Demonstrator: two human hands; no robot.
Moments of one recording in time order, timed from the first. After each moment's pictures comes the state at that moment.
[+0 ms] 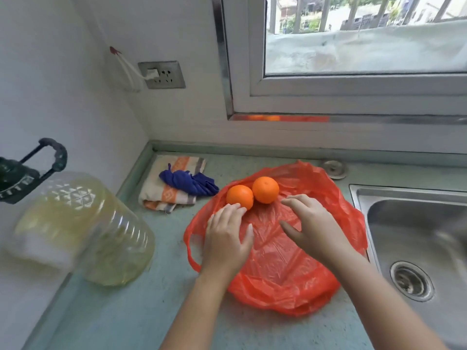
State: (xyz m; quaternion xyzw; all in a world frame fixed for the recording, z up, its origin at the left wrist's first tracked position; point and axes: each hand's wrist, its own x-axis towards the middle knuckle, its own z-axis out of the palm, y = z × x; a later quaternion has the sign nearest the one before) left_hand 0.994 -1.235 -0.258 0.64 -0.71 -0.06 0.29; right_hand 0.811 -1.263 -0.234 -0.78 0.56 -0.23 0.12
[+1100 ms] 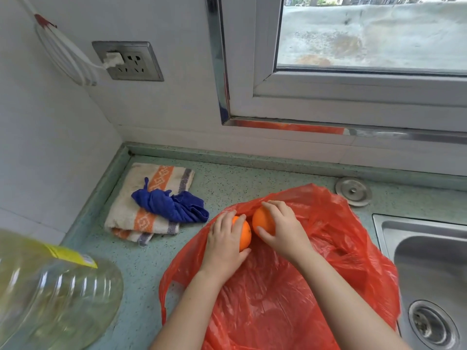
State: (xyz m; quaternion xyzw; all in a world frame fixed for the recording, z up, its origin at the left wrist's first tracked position) left_hand 1.003 -1.372 -0.340 0.65 -0.74 -0.12 0.09; right_hand 0.848 -1.413 -0.332 -0.76 0.57 -0.20 0.24
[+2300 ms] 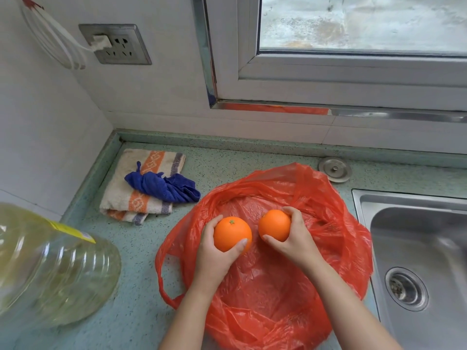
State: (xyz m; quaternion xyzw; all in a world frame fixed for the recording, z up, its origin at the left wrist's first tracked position) left_hand 0.991 -1.299 -0.321 0.67 -0.48 -0.41 0.40; right_hand 0.806 -1.341 -0.346 -0.62 0.64 -0.25 0.37
